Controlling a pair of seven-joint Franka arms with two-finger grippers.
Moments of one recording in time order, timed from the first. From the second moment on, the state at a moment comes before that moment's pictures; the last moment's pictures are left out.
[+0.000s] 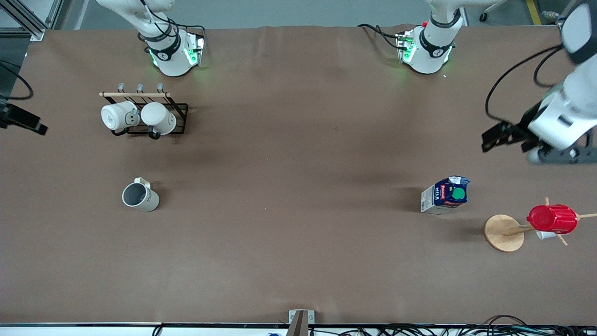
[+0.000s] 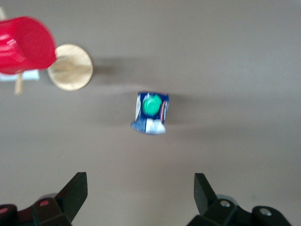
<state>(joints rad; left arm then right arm) -0.01 0.12 -0.10 -1.65 0.00 1.79 -0.09 -0.09 0.05 -0.05 -1.60 0.02 1.61 0.04</state>
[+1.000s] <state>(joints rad) -0.02 0.39 -0.12 -1.70 0.04 2.01 -0.05 -0.03 0.39 -0.05 -2.03 0.02 2.49 -0.24</state>
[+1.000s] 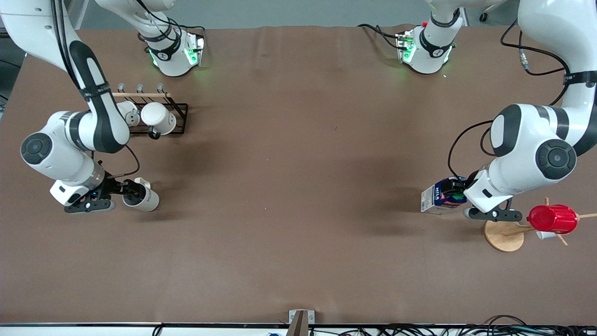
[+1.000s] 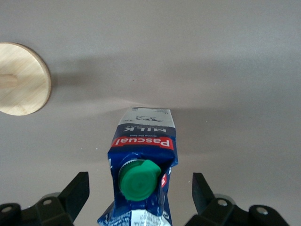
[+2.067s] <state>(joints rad) -0.02 0.39 -0.12 -1.72 0.04 2.02 -0.05 -0.03 0.43 -0.05 -2.00 0.02 2.48 -0.22</state>
